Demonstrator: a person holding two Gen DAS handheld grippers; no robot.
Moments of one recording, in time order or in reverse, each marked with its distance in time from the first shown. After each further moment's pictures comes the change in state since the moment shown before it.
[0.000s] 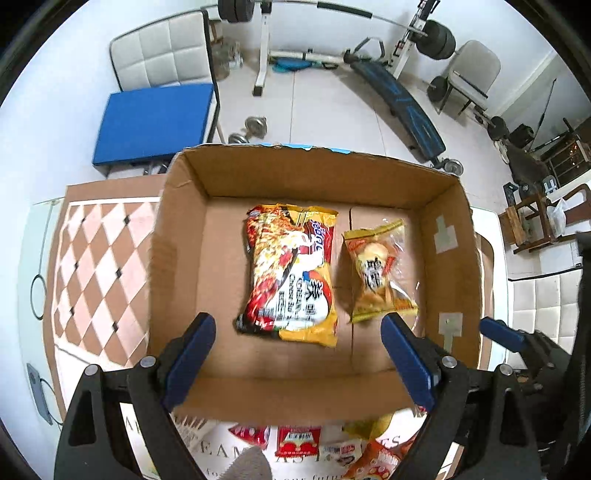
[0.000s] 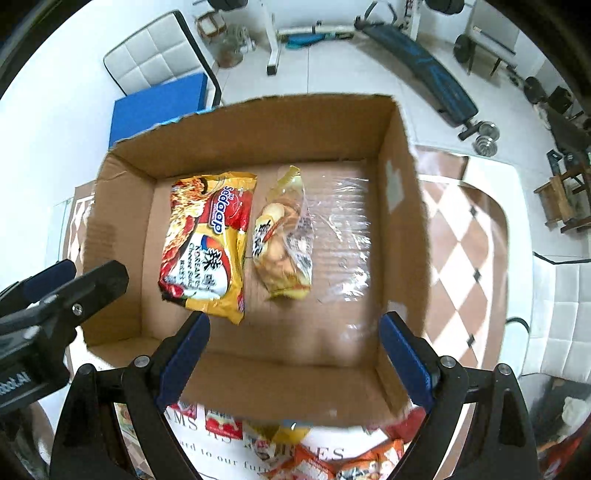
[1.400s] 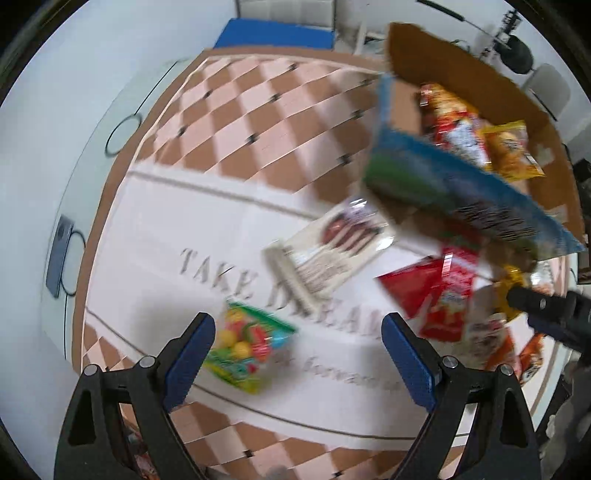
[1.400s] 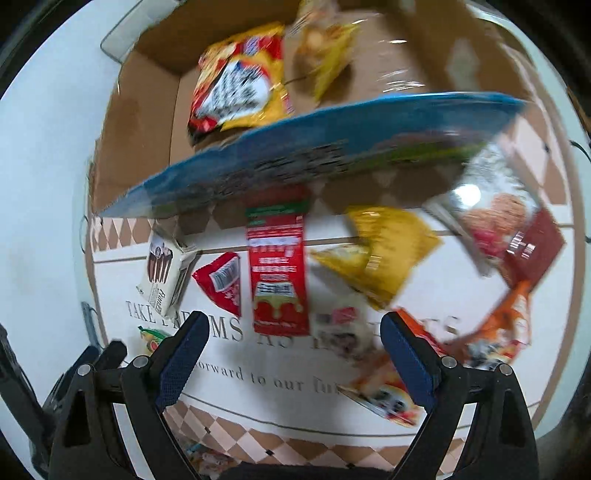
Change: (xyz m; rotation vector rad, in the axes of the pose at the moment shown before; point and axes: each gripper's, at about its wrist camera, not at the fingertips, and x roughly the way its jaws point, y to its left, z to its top) left arm 0.022 0.146 -0.213 -0.222 0.062 0.191; right arm 0.085 0.034 -0.133 0.147 0.179 0.169
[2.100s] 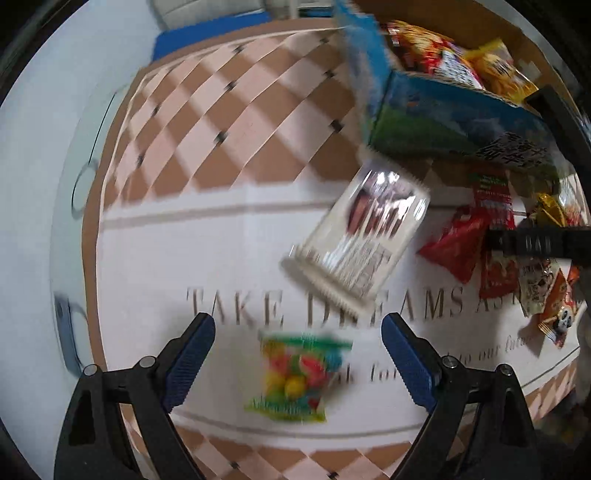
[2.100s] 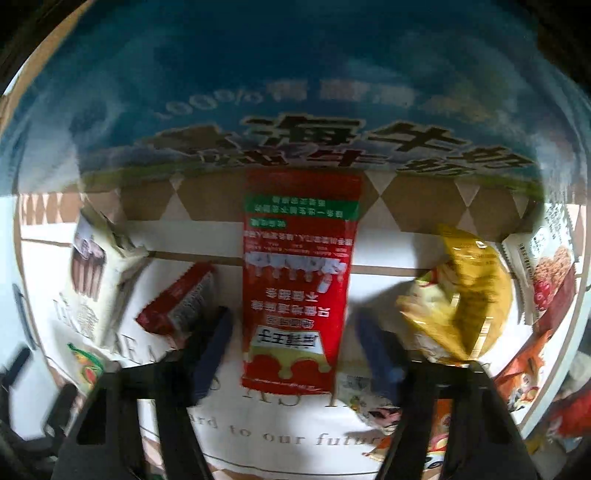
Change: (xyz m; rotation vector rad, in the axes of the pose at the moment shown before) left arm 0.047 -0.007 0.023 0.364 0.044 0.034; right arm 0.101 0.056 0.024 -0.110 0.093 -0.265
